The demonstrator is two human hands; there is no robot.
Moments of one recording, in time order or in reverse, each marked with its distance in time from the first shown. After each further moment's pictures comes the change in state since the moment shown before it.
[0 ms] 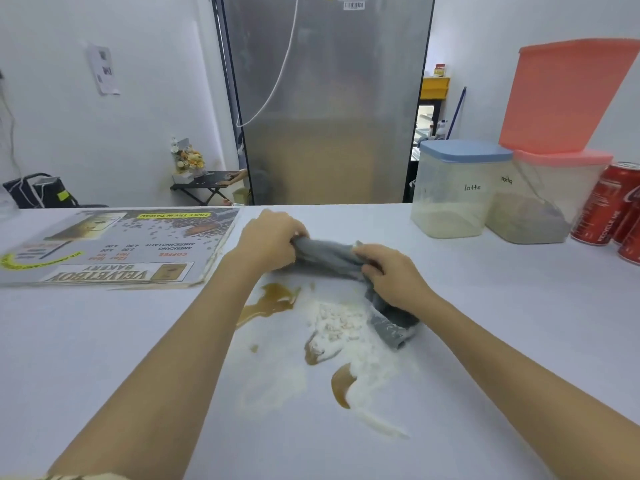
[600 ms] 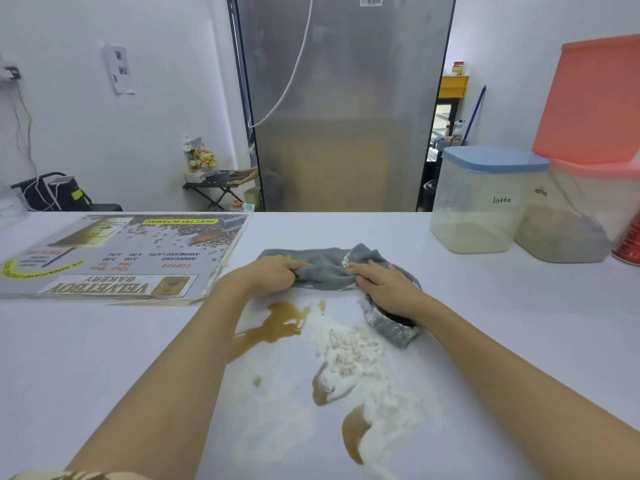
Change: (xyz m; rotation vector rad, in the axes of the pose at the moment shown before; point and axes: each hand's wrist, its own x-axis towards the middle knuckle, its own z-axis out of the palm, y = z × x) left_hand 0.007 -0.022 0.023 -0.353 -0.488 -0.244; right_hand 0.053 0.020 0.025 -0.097 -0.325 0.054
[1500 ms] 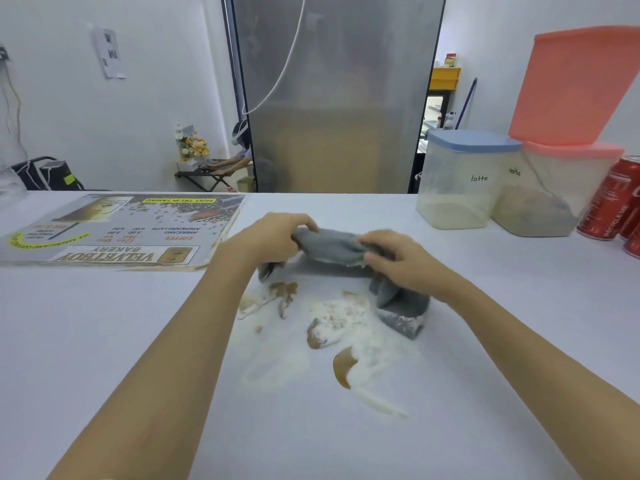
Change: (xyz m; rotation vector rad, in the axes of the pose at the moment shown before) left_hand -0.051 0.033 -0.004 0.135 0.271 0.200; right_hand -0.074 -0.018 -0.030 0.122 0.170 -0.171
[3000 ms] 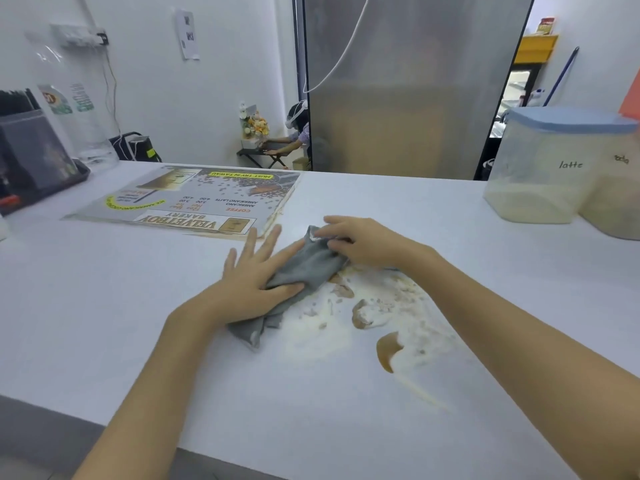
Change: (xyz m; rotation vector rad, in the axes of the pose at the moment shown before) left_hand -0.117 -0.056 0.041 0.026 -0.044 -0.238; right_hand 0.065 -0.064 0.067 -0.260 -0.374 -0.233
